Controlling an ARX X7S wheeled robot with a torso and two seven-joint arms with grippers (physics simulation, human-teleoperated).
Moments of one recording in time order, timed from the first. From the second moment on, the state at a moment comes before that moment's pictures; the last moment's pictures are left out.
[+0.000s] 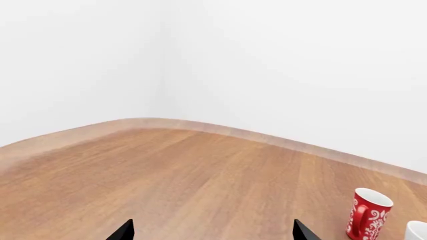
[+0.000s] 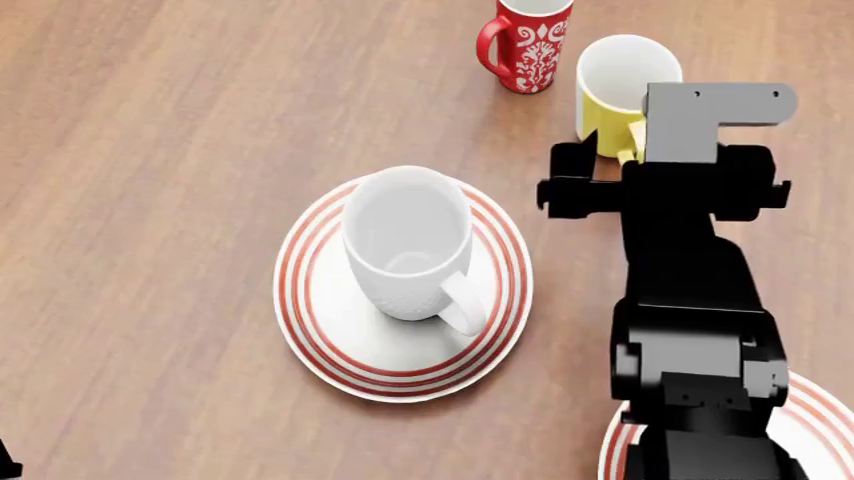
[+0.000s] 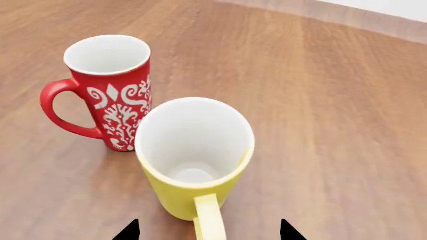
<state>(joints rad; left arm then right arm) 0.12 -0.46 0.04 0.76 -0.48 -0.06 -0.48 1.29 0.13 -0.03 1.31 0.01 0.04 -0.02</state>
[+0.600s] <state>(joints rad) 0.13 -0.47 0.05 0.77 -0.47 -0.03 -0.46 1.29 0.14 0.00 1.31 0.01 0.02 -0.03</state>
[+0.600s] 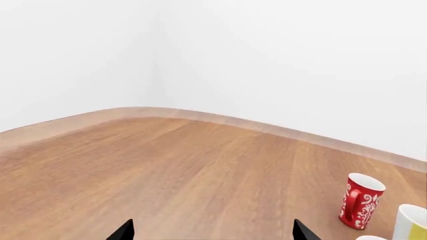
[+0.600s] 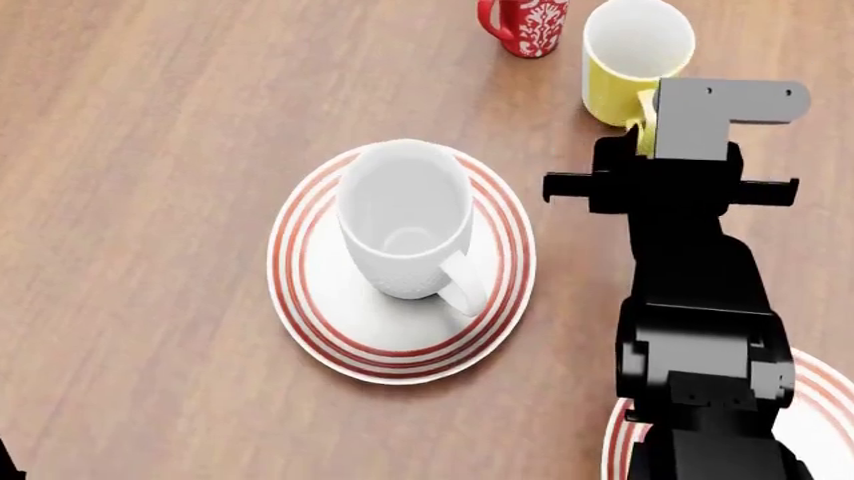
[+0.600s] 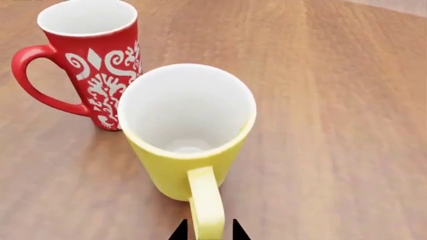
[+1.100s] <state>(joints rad) 0.12 -0.47 0.06 0.78 -0.47 -0.03 -0.47 1.26 0.15 0.06 1.31 0.04 -0.14 -0.07</state>
